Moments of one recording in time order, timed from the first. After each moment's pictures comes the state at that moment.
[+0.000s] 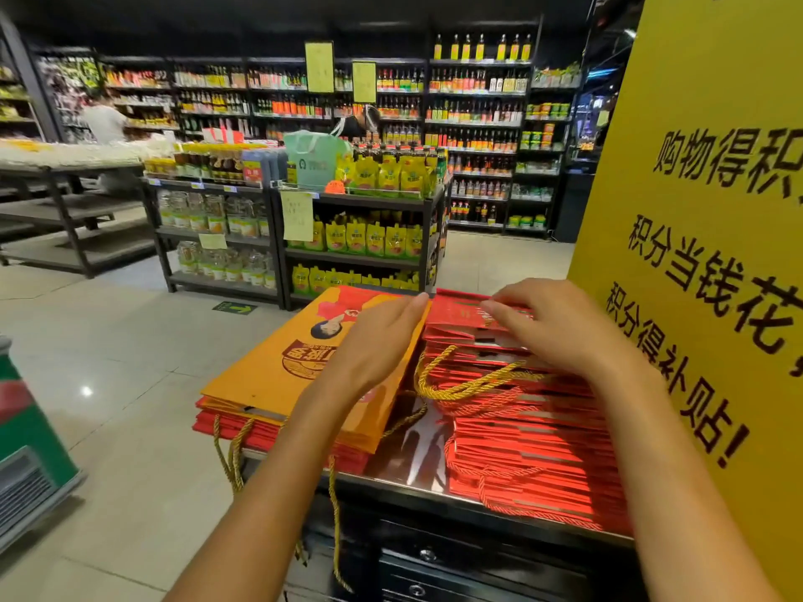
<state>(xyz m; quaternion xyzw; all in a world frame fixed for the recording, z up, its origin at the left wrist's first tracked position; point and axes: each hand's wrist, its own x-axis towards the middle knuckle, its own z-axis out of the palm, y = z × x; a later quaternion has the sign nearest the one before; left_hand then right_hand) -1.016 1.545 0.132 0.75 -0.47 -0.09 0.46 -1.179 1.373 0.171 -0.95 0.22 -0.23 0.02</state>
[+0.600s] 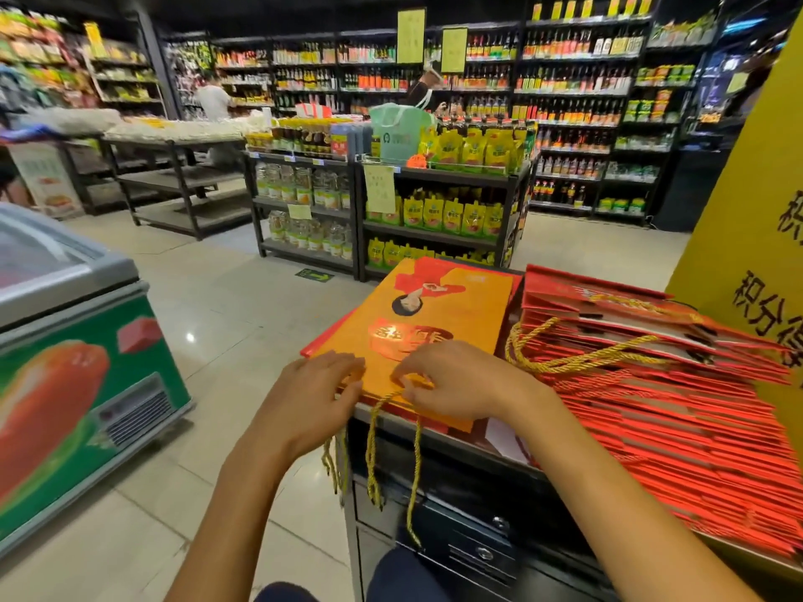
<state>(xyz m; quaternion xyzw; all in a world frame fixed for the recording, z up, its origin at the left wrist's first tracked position) -0.951 1.715 0.035 0.89 -0.41 0.05 0.20 -1.060 1.505 0.086 -1.00 -0.06 -0.02 0.05</state>
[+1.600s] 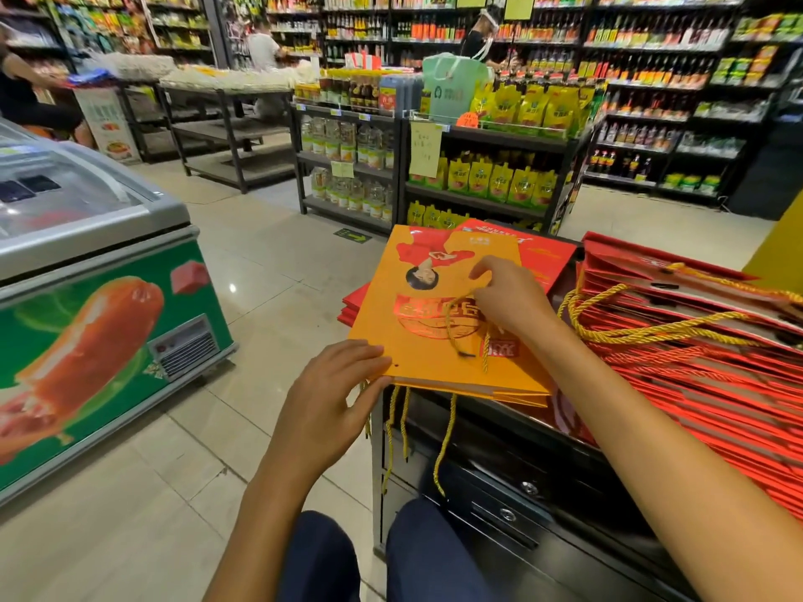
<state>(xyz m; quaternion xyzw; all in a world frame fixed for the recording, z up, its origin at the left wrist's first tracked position) -0.999 1.756 -0.020 0.82 -0.40 0.19 0.38 -1.012 1.483 0.083 -0.94 0.22 -0.13 0.25</state>
